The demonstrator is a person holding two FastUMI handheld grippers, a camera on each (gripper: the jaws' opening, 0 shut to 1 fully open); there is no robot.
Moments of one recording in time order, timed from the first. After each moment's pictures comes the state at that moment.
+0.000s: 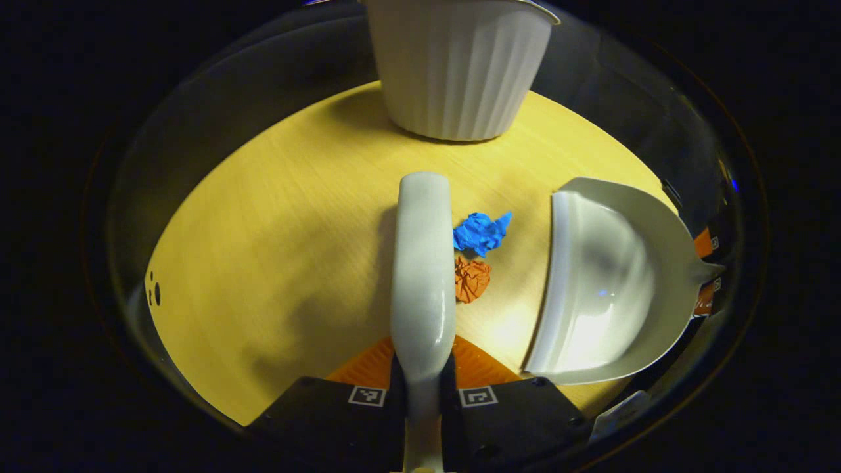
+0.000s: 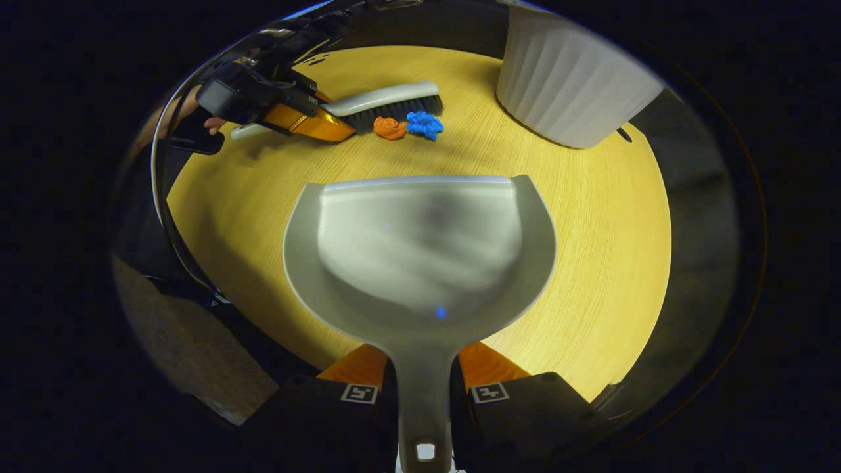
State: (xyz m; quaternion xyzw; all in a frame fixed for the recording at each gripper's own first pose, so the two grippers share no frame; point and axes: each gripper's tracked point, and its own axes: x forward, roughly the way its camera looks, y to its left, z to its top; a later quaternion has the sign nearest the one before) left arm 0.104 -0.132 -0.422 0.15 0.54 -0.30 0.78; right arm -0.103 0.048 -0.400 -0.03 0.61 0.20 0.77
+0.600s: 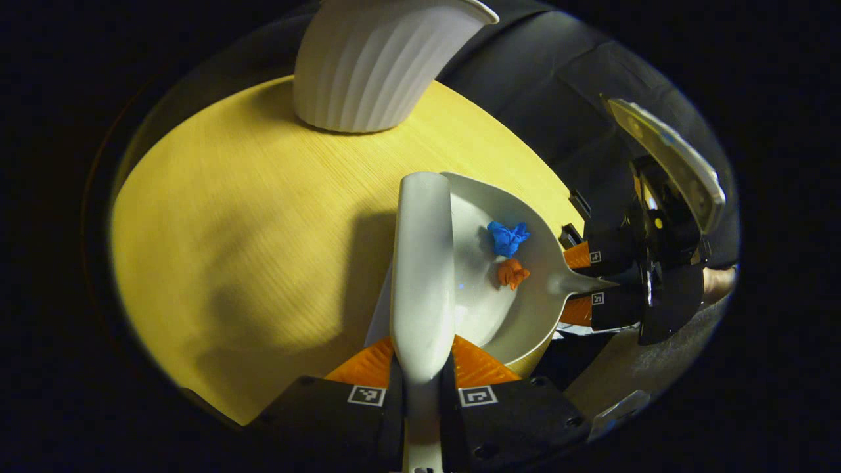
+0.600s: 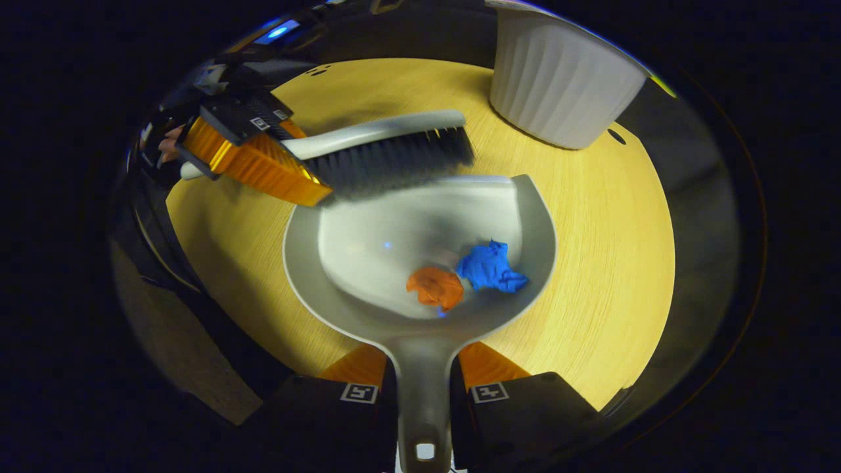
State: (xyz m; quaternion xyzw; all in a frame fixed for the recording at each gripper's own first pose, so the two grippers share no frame) left arm 0.029 -0.194 -0.355 0.02 0.55 -0.38 0.74; right arm -0.109 0.036 -0.432 0.00 0.56 0.18 0.81
